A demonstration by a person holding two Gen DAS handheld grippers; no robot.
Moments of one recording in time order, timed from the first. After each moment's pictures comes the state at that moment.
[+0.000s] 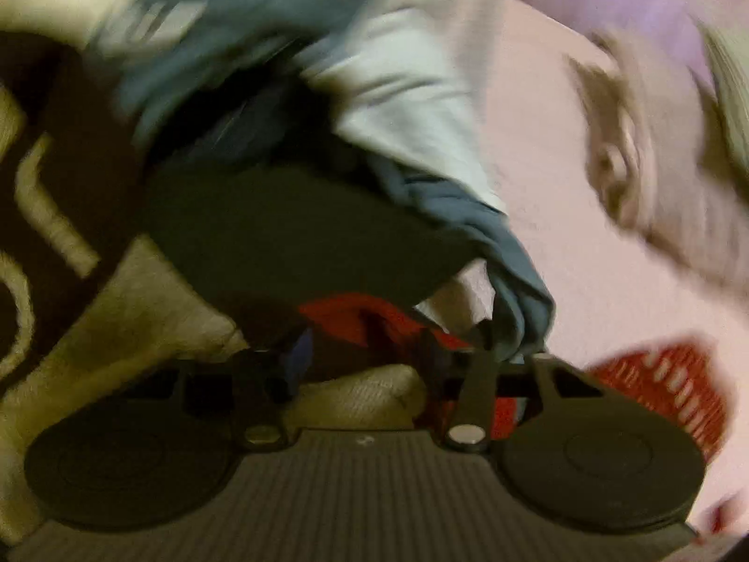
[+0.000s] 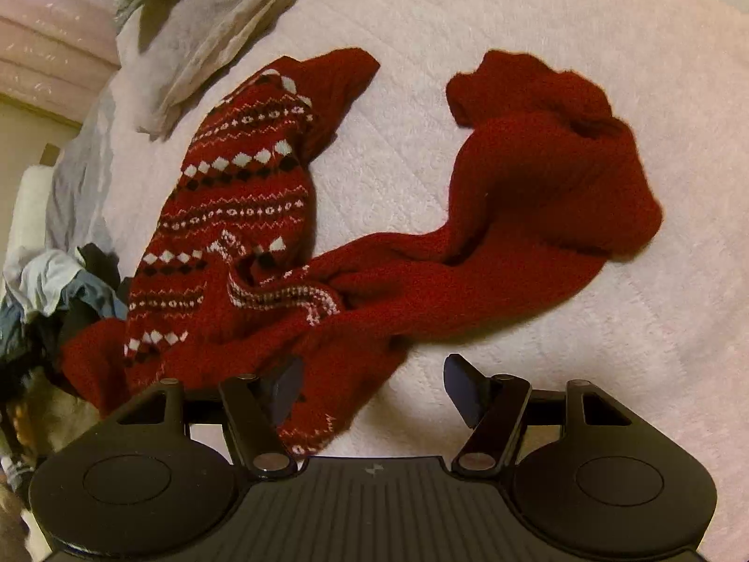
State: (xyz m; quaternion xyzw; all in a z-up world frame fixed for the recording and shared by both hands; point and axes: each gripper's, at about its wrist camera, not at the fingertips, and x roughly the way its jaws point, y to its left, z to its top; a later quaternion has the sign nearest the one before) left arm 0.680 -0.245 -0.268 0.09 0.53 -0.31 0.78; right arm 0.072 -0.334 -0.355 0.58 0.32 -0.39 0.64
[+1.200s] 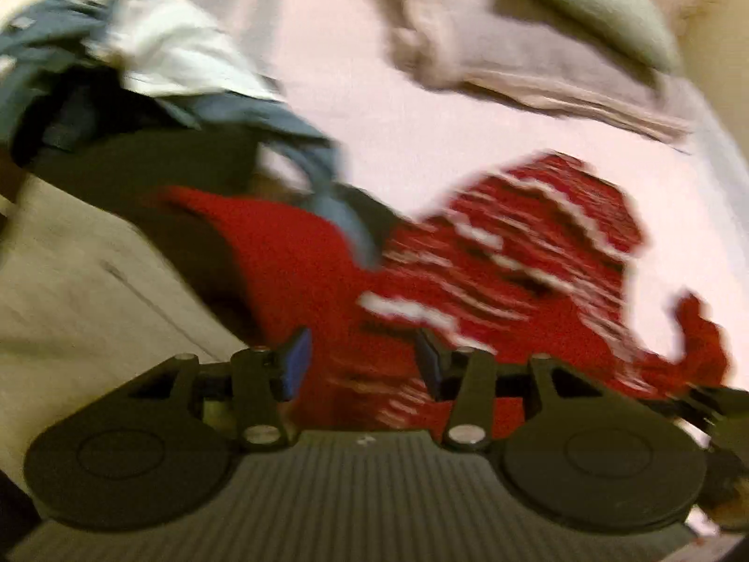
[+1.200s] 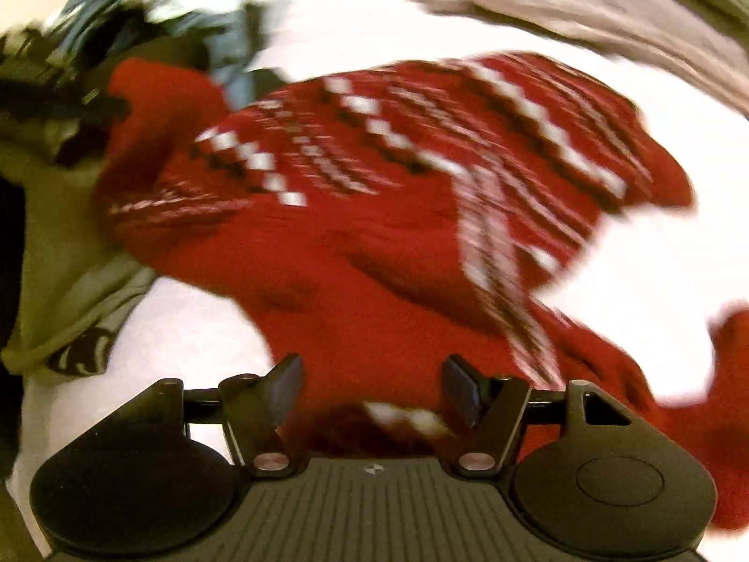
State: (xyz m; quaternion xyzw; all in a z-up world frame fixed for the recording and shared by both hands) left arm 0.542 -0.226 -0.263 0.25 0.47 -0.52 0.67; right arm 0.222 -0.262 -0.366 0.26 0.49 -0.24 0.80
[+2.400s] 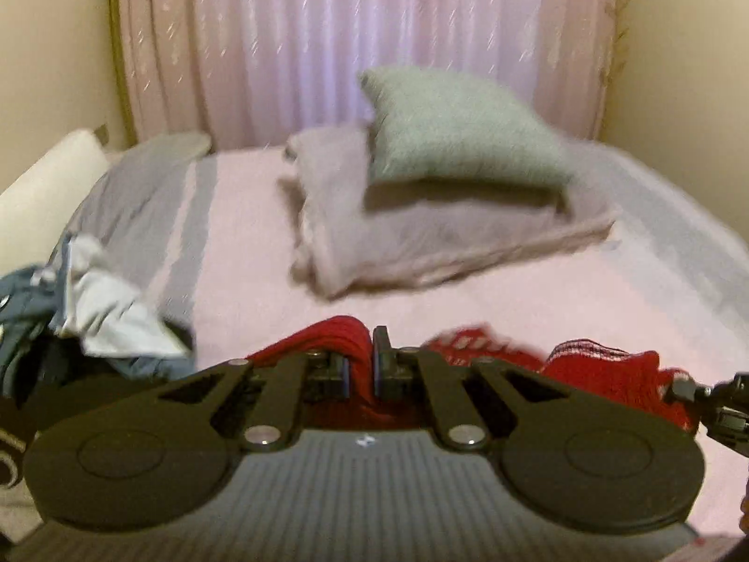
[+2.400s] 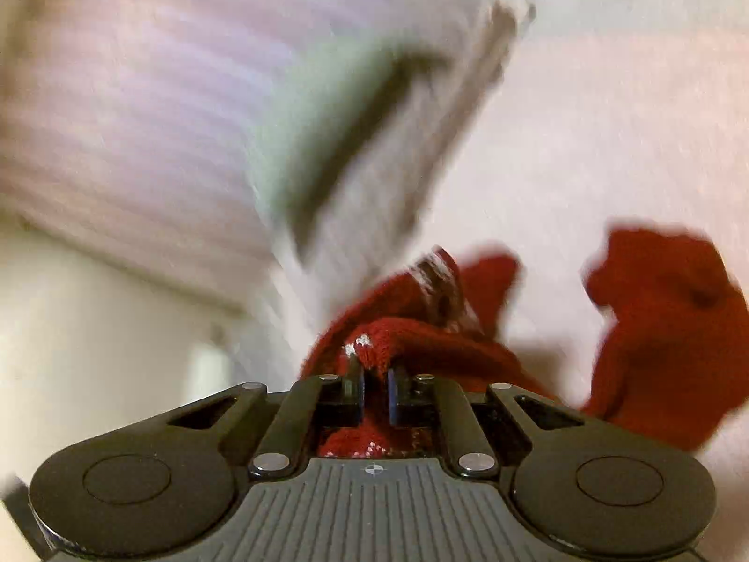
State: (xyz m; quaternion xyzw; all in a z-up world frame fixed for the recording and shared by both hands) left arm 0.428 -0.287 -0.114 0.19 0.26 -0.59 0.74; right arm 0.004 -0.356 -0.272 0.59 -0.03 -0.36 0.72
